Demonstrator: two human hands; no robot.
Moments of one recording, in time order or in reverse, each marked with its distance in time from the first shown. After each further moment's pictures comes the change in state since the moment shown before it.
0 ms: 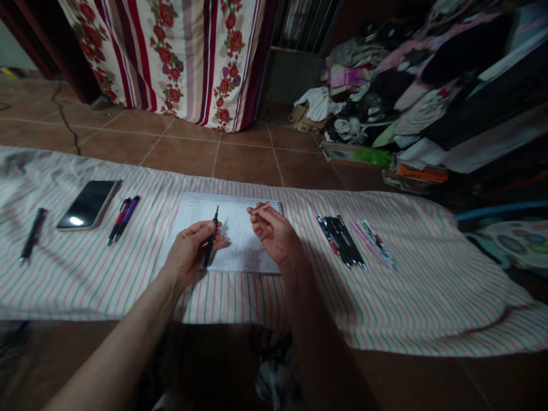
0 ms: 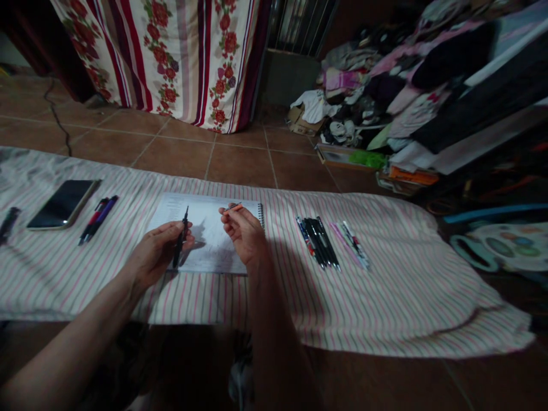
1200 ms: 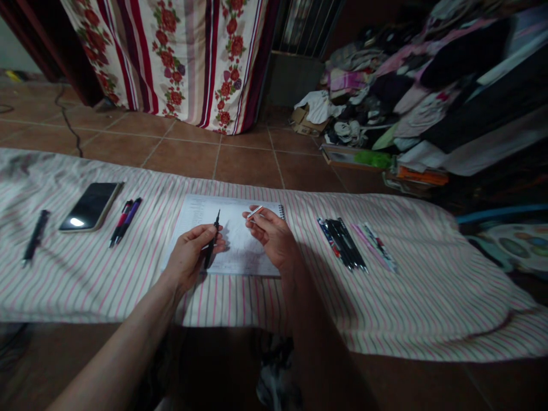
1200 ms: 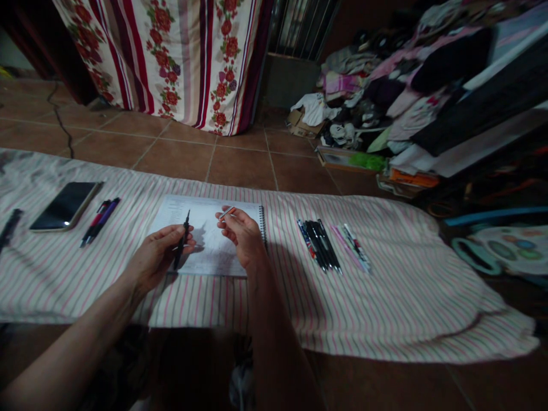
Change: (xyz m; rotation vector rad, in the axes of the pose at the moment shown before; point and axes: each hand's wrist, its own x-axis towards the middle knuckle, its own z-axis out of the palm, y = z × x) left_hand -0.002 0.000 -0.001 0.048 0.027 0.013; right_hand -0.005 0.005 0.002 -0.258 0.021 -0.033
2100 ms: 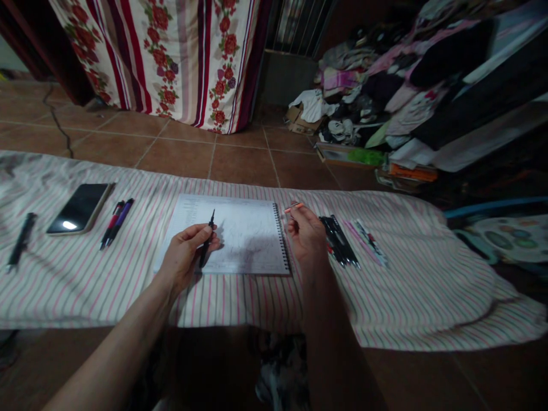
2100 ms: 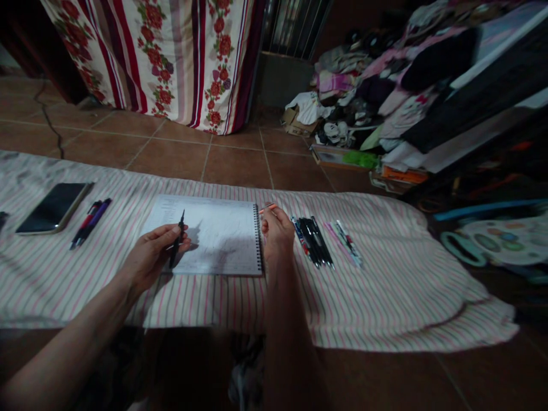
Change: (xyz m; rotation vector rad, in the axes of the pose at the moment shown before) left_hand 0.002 -0.002 0.002 0.007 0.036 -0.001; right_hand 0.010 -0.021 -0.060 0.017 0.395 -0.320
